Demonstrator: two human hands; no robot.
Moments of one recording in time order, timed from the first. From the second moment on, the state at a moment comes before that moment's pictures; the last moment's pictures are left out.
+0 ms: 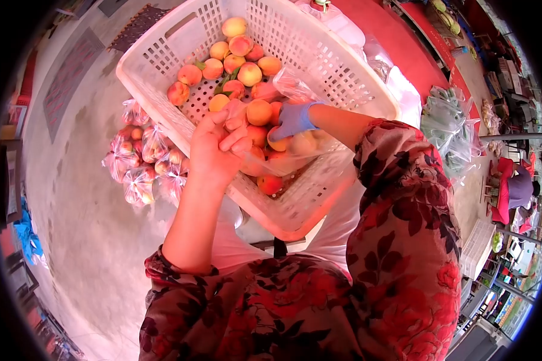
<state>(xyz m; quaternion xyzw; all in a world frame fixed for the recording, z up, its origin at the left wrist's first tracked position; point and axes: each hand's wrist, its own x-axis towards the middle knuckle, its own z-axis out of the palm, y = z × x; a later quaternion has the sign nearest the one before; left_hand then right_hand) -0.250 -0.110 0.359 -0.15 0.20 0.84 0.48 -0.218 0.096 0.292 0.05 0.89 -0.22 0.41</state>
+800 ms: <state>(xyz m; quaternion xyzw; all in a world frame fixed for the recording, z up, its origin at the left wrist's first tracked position) -0.248 -0.110 0.363 -0.15 0.20 0.85 0.47 -0.224 0.092 0.354 -0.03 0.90 -0.31 0.30</state>
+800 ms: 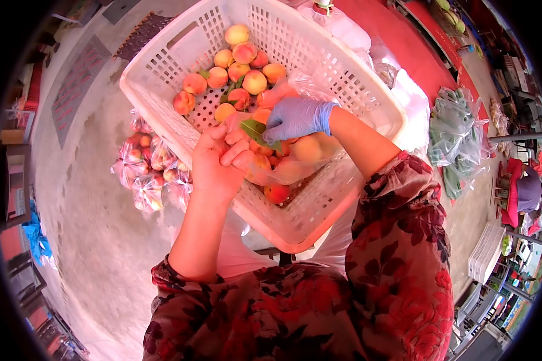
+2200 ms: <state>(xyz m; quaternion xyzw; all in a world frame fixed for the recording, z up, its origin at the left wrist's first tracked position) -0.201 -0.098 0.400 0.19 0.49 0.77 0.35 -0.091 0.150 0.439 0.06 0.67 -0.74 0.05</state>
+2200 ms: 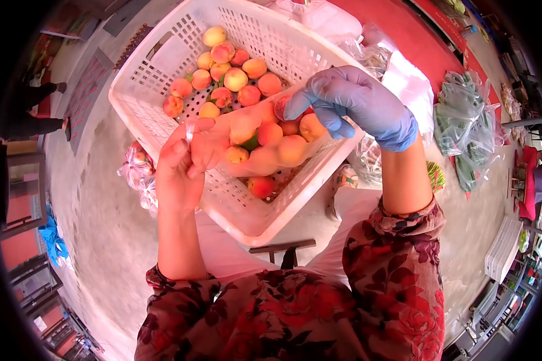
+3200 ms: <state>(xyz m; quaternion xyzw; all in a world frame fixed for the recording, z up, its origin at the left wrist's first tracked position) -0.251 -0.107 0.367 0.01 0.37 0.84 0.40 -0.166 0.001 0.398 -0.19 0.88 -0.20 0.39</state>
